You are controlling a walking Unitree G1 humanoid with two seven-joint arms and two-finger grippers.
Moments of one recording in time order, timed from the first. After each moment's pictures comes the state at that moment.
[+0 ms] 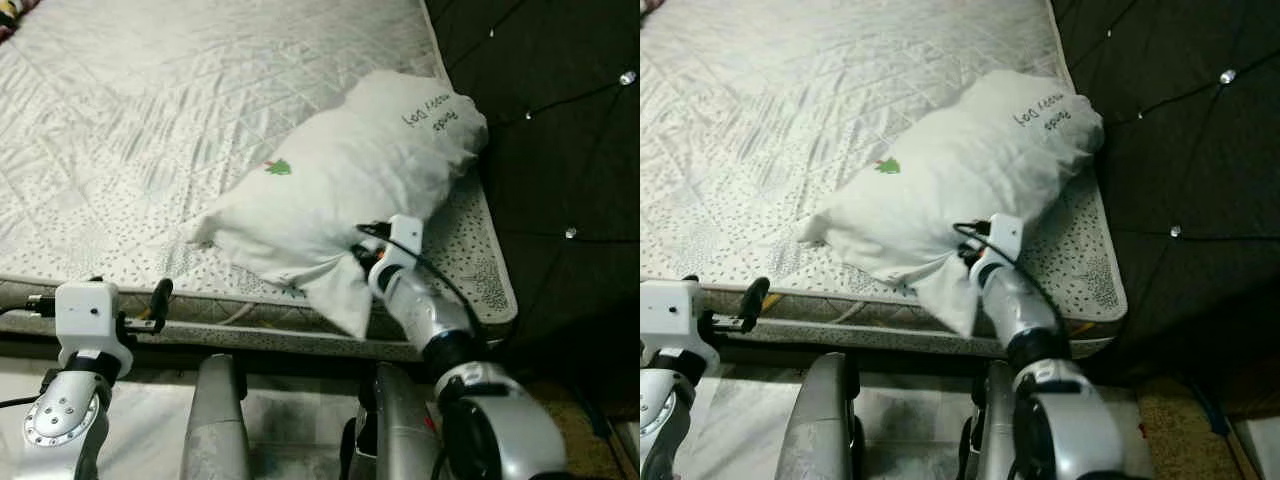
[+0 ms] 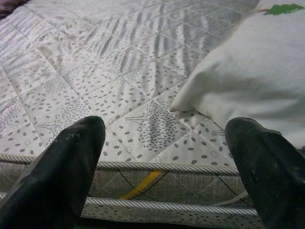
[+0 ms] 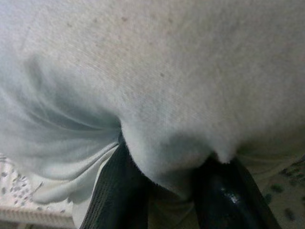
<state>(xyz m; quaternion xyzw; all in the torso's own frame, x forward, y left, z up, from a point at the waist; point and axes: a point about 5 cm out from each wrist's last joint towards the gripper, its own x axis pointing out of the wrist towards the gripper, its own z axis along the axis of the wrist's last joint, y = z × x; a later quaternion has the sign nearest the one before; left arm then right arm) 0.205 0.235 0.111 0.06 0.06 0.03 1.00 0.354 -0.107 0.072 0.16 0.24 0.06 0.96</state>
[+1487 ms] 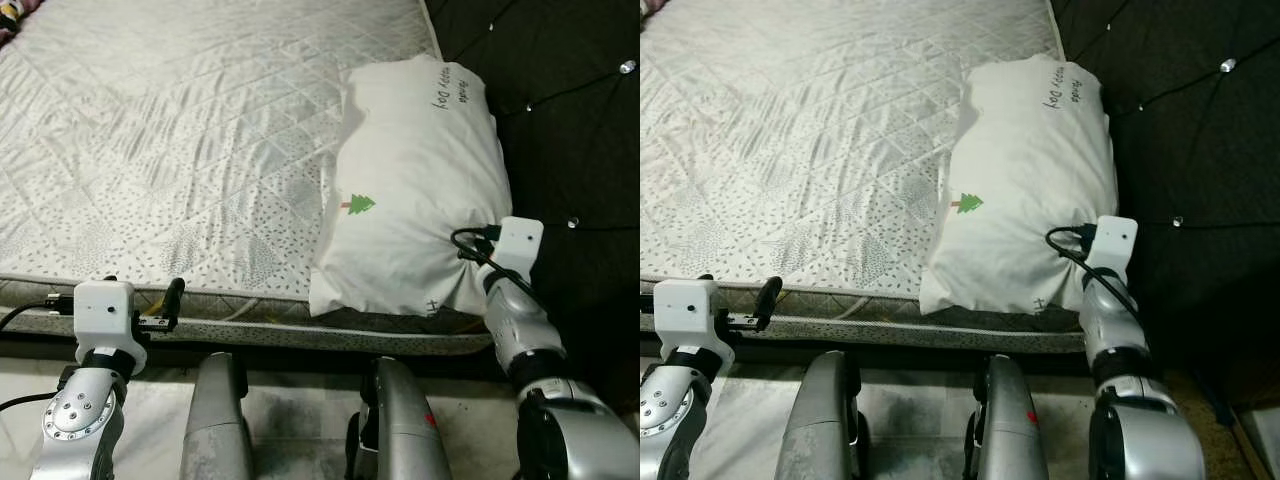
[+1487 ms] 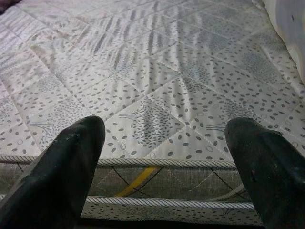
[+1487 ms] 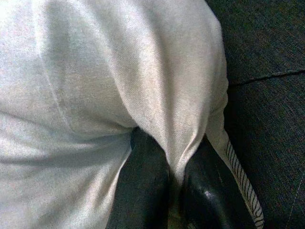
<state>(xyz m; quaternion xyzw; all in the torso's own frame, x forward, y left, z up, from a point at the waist) 0.211 0.225 0.105 0.06 0.07 0.02 1.00 0.342 -0.237 0.079 0.00 0.13 -0.12 0.99</state>
